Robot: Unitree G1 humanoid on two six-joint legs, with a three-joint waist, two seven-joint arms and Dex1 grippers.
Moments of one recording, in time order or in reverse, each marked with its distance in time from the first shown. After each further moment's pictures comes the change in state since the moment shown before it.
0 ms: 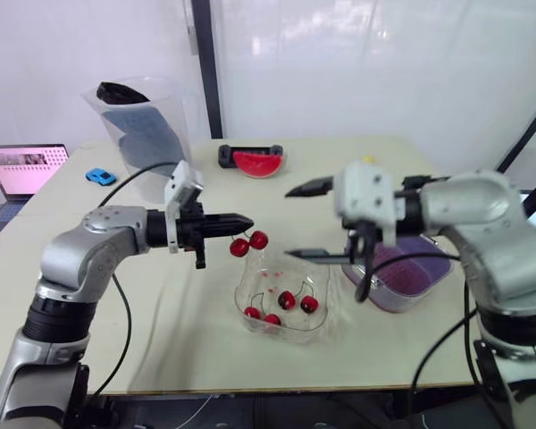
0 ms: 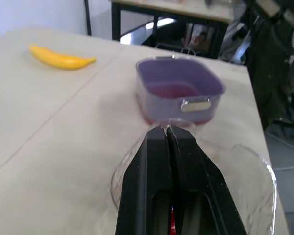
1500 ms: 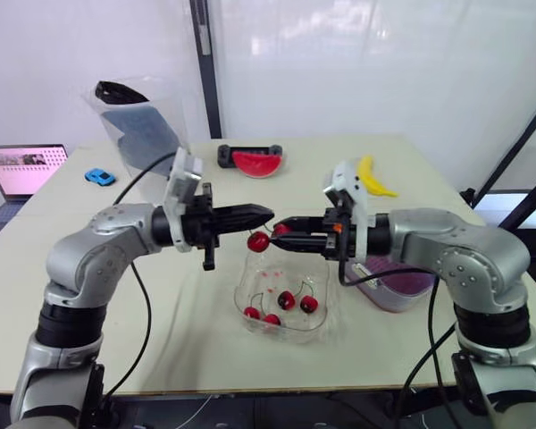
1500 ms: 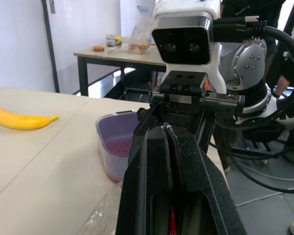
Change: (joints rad) left arm 0.004 -0.070 0.039 -0.093 -0.136 -0.004 0.018; right arm 0.132 0.075 0.062 0.125 0.351 0.120 -0.373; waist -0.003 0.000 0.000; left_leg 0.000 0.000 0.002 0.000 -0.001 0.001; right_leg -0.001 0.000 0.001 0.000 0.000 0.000
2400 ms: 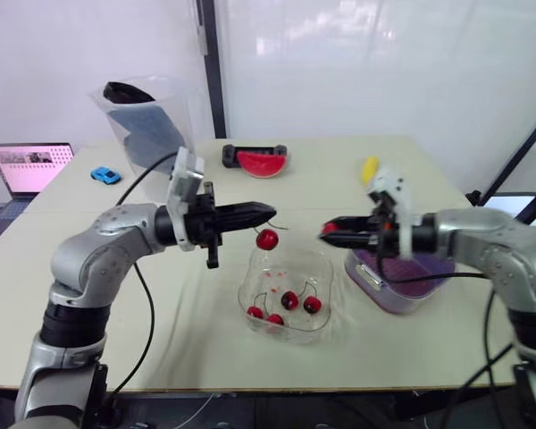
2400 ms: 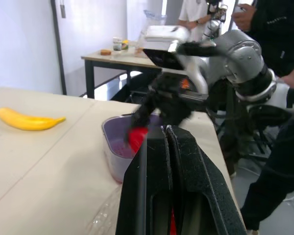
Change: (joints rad) left arm 0.008 -0.019 -0.004 0.004 0.001 -0.018 0.028; right arm 0.111 -0.350 -0.038 0.170 -0.123 -0.146 0.068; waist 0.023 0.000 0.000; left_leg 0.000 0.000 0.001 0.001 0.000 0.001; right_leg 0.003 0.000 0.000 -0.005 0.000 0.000
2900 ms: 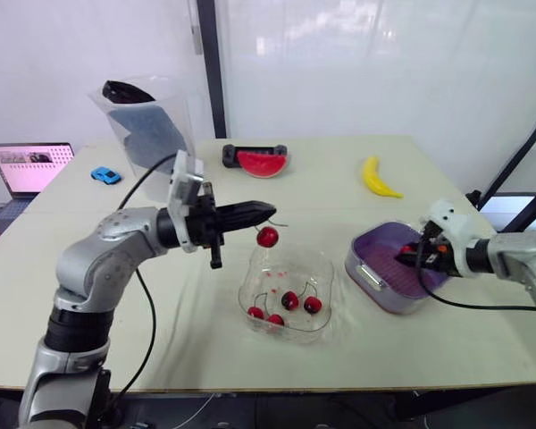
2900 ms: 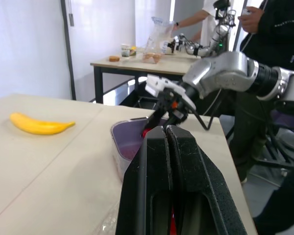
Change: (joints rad) left arm 0.019 -0.022 -0.001 -0.006 0.023 -0.048 0.025; right arm 0.178 -0.110 0.046 0.301 -0.254 -0.208 0.073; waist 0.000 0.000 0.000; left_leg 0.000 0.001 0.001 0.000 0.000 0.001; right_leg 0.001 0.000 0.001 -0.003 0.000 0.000
